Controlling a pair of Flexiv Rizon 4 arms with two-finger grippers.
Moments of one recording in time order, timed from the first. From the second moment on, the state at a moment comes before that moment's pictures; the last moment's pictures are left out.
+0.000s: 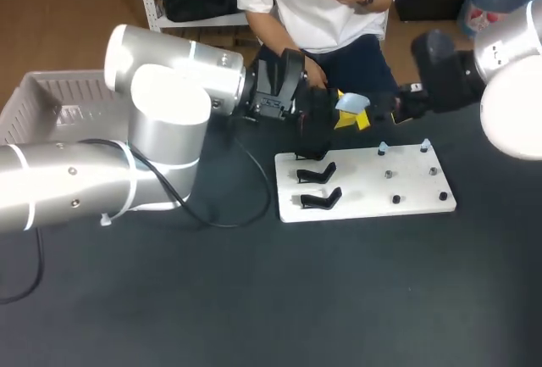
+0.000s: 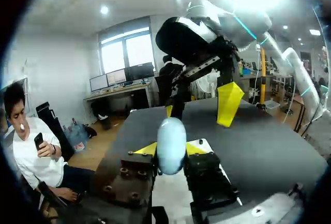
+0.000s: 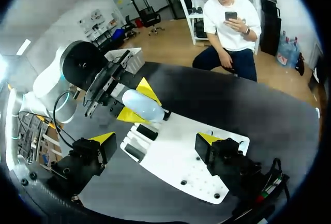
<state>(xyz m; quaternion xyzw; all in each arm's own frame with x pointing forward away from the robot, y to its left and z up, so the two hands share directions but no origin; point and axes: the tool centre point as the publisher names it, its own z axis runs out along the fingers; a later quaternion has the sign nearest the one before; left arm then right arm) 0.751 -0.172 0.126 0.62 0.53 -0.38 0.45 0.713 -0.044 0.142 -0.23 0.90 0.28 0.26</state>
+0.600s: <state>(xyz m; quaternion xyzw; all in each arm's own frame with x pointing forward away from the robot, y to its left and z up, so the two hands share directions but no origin) 0.740 -0.169 0.131 0.62 0.51 -0.38 0.45 0.728 -0.048 0.144 -0.22 0.90 0.29 0.26</state>
